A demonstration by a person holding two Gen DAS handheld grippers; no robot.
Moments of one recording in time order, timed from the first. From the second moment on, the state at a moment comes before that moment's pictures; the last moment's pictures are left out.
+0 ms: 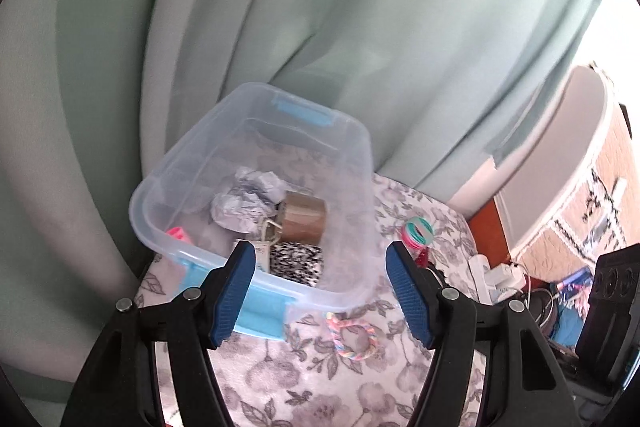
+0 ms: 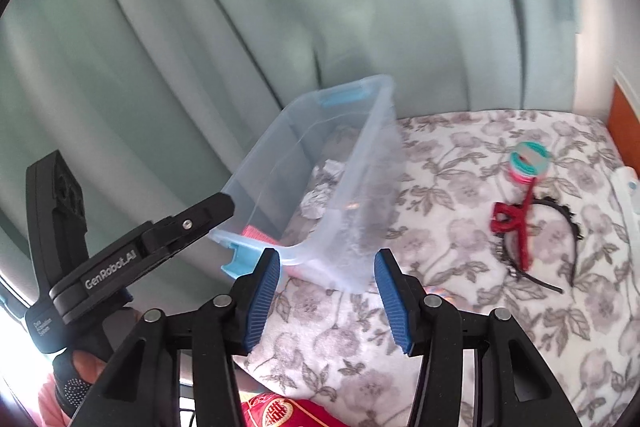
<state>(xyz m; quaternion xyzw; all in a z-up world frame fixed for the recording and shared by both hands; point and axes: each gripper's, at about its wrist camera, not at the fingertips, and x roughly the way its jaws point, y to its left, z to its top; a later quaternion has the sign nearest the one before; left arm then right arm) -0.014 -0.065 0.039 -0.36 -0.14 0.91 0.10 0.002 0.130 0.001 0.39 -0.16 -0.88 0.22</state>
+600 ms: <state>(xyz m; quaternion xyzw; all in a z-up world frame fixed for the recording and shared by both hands) -0.010 0.086 -0.021 -0.46 0.01 0.87 0.17 0.026 0.299 -0.043 0.38 -0.30 -0.87 0.08</state>
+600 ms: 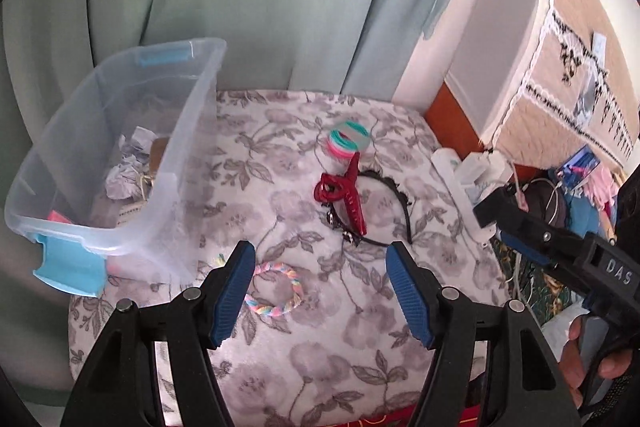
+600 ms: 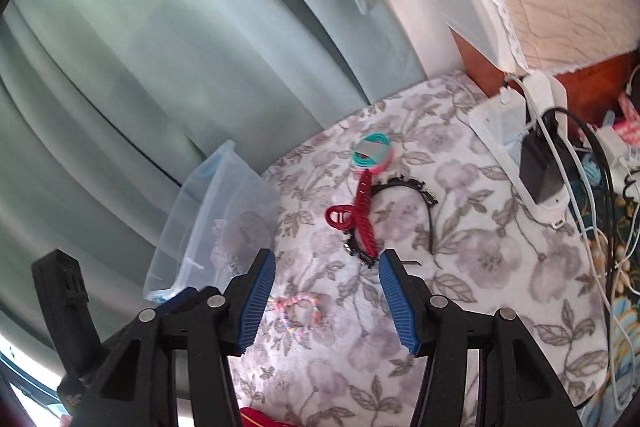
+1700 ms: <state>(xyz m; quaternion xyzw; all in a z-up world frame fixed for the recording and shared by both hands) -0.067 0.091 -0.153 -0.56 0.00 0.81 0.15 -0.118 0.250 -0.167 0.49 -0.23 -0.84 0.09</state>
